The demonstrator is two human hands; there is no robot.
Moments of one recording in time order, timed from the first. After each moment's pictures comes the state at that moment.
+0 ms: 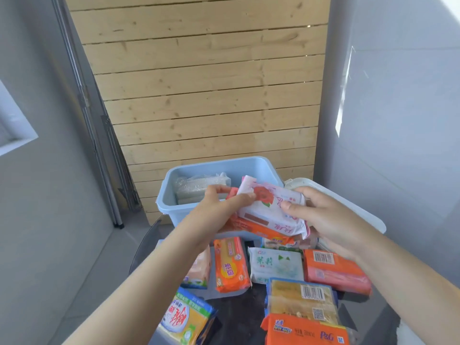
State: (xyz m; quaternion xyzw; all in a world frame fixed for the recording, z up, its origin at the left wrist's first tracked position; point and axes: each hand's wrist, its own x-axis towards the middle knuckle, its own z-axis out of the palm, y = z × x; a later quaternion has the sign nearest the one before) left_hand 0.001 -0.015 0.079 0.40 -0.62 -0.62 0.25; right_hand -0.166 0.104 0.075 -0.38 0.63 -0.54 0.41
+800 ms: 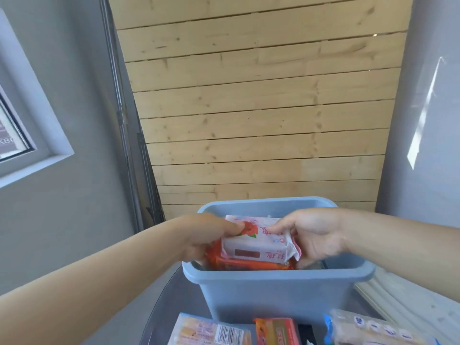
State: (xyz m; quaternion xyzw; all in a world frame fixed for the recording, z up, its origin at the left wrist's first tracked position) left_hand 0.020 -0.155 0.102 0.53 -0.58 -0.61 0.04; right_hand -0.175 -0.104 0.080 -0.32 0.57 -0.26 0.71
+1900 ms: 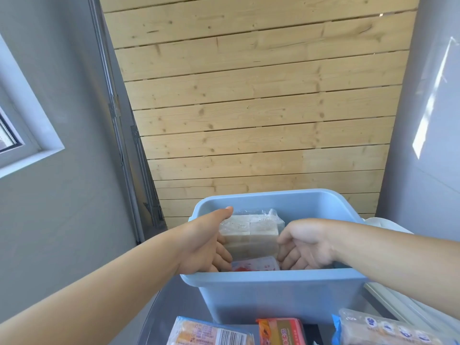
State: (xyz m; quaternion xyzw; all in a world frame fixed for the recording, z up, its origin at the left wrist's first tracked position) left_hand 0.022 -0.179 0.070 0.51 -0.49 -0.71 0.03; right_hand -0.174 -0.128 0.035 -0.30 0.68 -0.17 0.65
